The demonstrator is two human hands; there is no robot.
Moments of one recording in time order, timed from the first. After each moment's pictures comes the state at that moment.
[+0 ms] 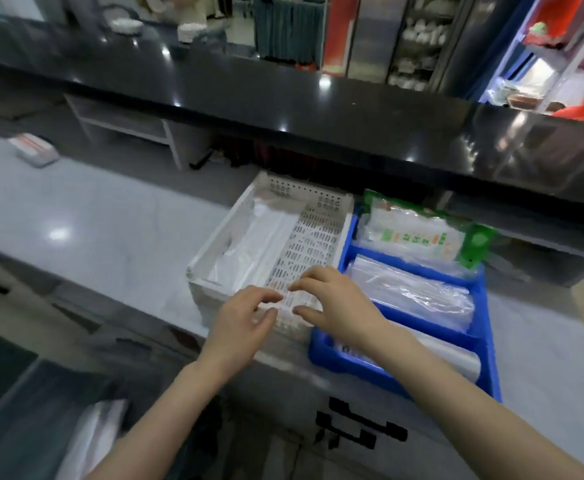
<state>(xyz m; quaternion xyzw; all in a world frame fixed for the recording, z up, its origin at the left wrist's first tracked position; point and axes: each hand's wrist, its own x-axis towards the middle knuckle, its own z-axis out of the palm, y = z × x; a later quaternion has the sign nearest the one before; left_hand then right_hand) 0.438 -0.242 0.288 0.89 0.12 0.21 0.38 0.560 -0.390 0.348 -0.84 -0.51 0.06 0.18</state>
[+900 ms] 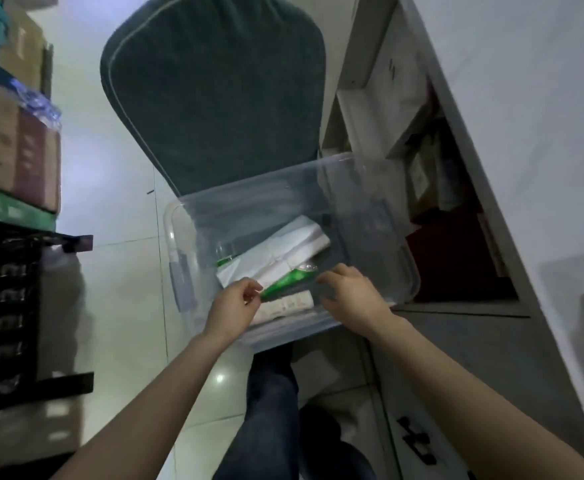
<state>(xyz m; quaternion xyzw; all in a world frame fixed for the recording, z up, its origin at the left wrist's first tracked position) 0.058 -0.137 0.043 0.52 0.70 0.14 0.47 0.286 -0.108 0.105 -0.60 -0.73 0.31 -0.08</state>
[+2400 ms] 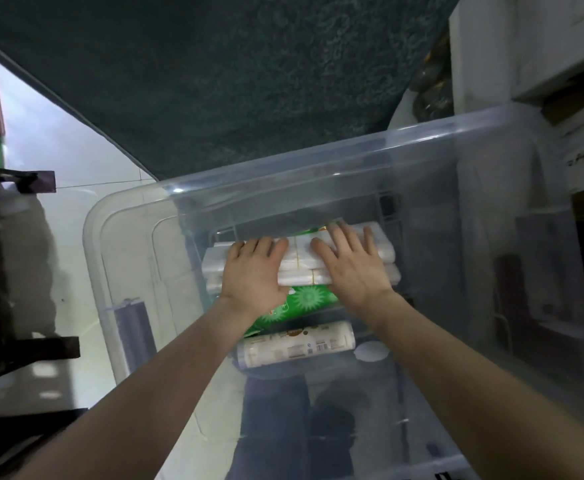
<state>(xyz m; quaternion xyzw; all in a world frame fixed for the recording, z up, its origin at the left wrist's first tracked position) 0.044 -0.006 -0.150 0.73 0.62 -0.13 0.24 0.228 0.023 -0.134 -0.48 -0.83 0.19 -0.23</state>
